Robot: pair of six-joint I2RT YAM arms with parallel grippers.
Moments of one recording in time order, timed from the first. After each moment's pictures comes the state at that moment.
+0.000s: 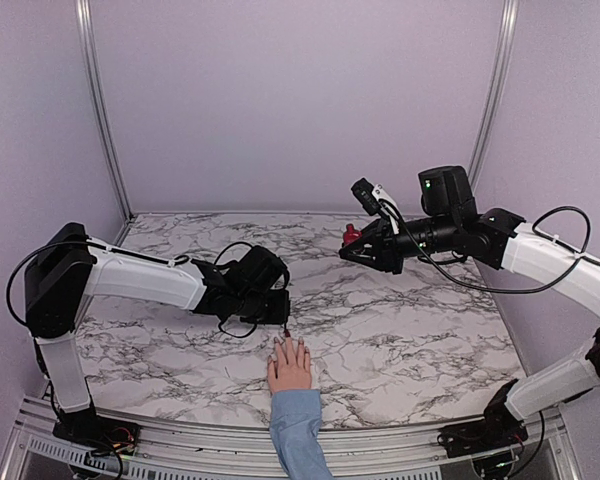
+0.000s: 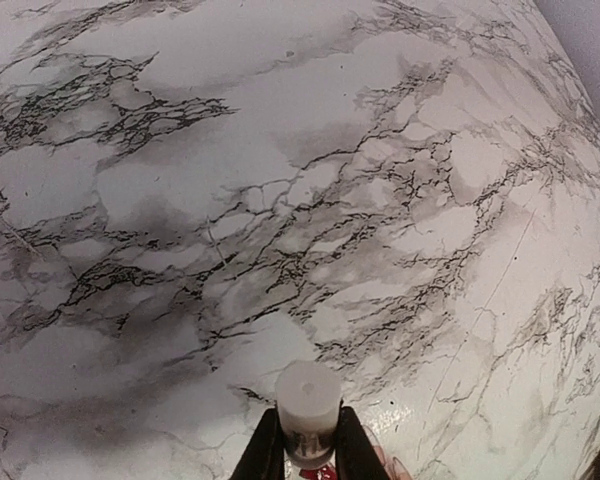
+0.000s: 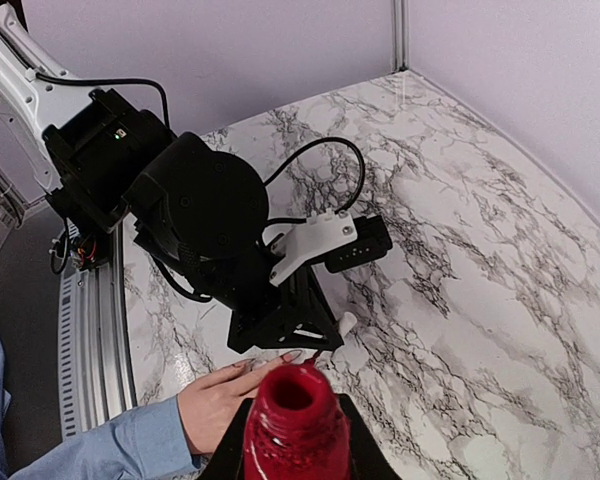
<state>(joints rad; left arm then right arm) -0.96 1.88 1.19 -0.19 -0.14 -0.74 0.64 1.31 1.17 -0.38 -0.59 -0.13</state>
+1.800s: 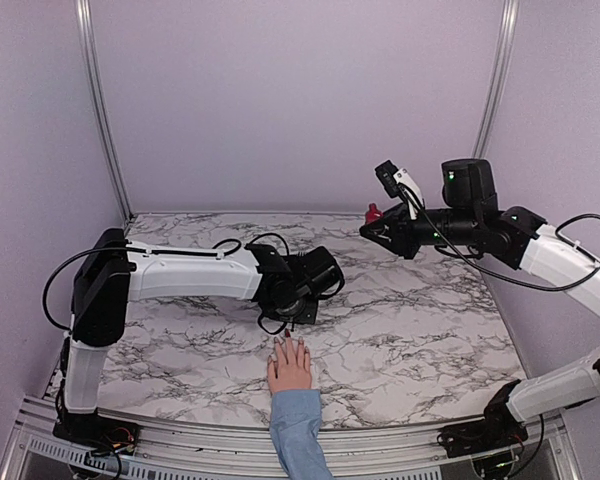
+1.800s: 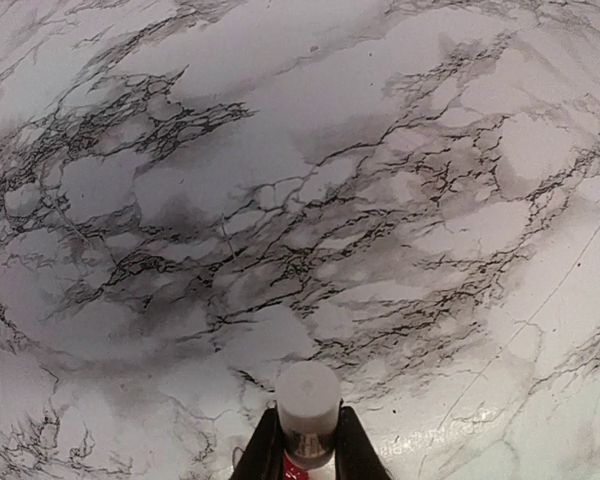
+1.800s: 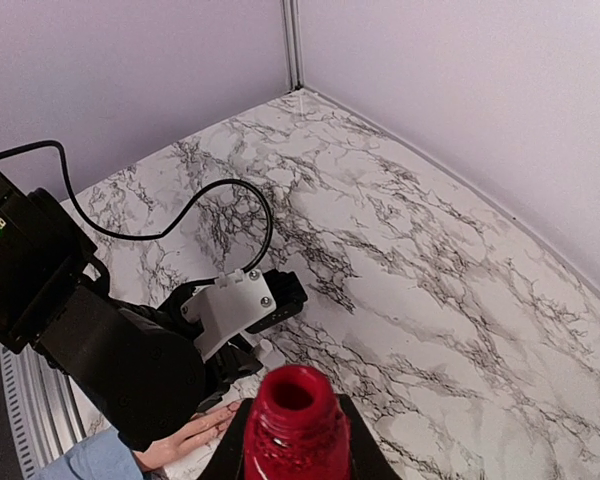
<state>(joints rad) -1.09 2.14 1.73 -0.77 -0.43 -0.82 0.60 1.22 1.17 -0.39 -0.38 -0.07</state>
